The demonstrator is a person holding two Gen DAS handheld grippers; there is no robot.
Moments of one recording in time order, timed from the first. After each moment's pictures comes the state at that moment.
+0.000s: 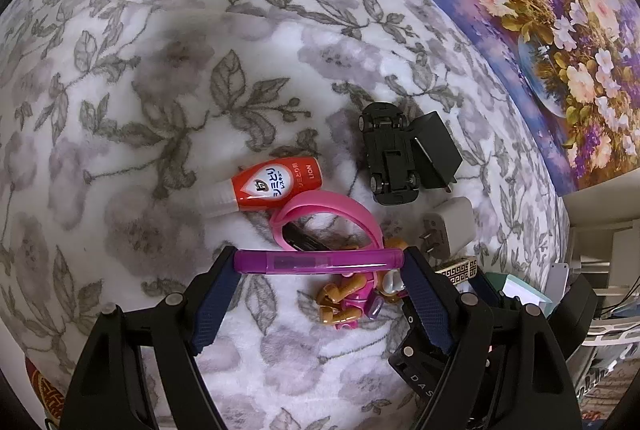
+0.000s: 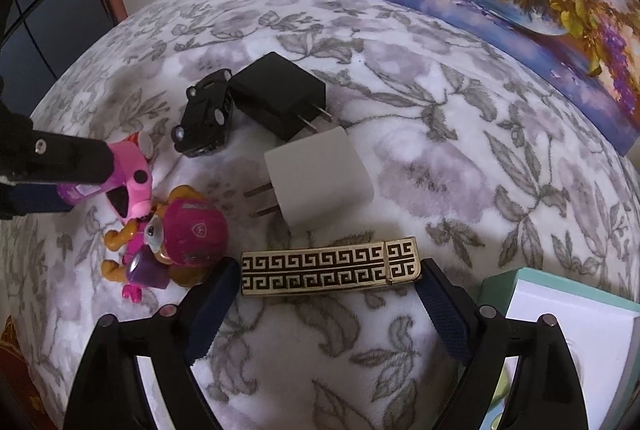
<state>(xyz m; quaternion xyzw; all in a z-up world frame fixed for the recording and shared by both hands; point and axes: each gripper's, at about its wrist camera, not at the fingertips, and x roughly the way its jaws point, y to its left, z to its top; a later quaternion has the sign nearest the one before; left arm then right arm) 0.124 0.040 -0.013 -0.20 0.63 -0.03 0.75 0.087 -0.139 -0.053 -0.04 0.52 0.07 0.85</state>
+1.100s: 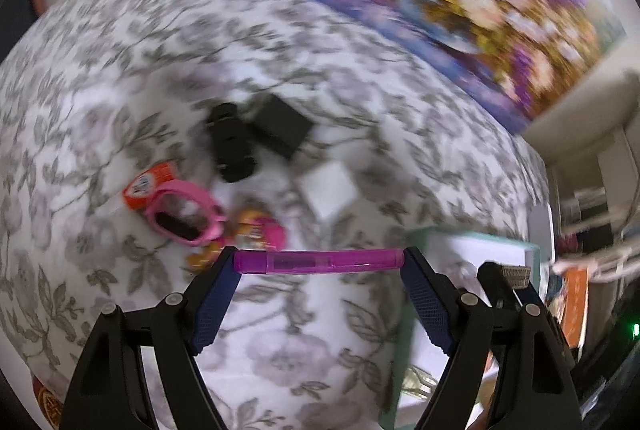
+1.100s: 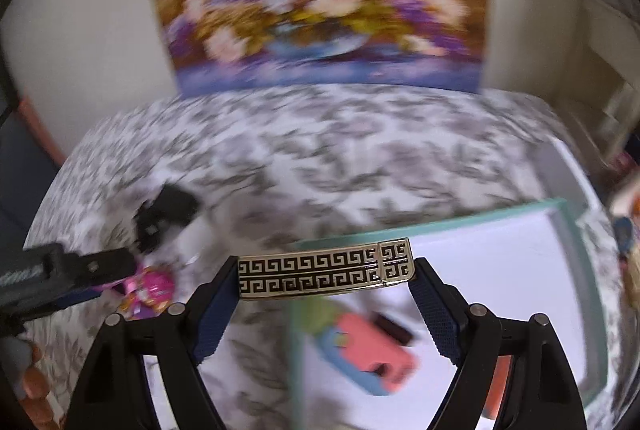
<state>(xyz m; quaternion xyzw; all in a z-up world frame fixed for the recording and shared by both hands) 0.091 -0.071 0.043 -0.09 0.58 -0.12 0.80 0.013 -0.256 0.032 0.13 0.43 -0.12 0.88</state>
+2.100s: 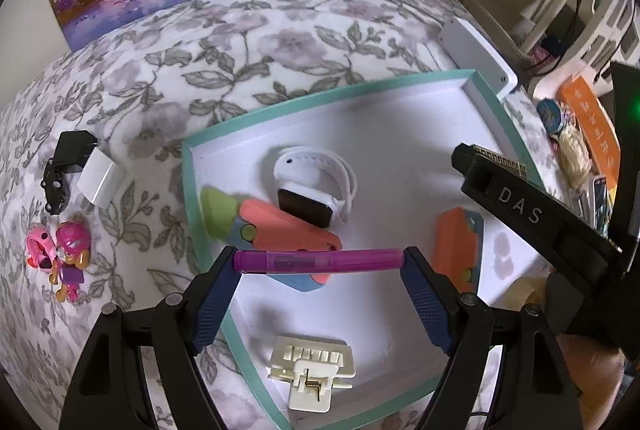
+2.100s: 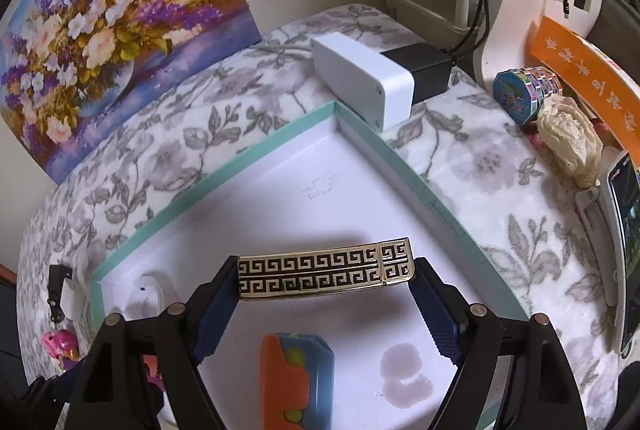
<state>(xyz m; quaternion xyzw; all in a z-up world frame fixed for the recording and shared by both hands) -0.006 -0.260 0.003 0.15 0.57 -0.26 0.76 -0.068 -0.419 -0.020 0.27 0.45 -0.27 0.81</state>
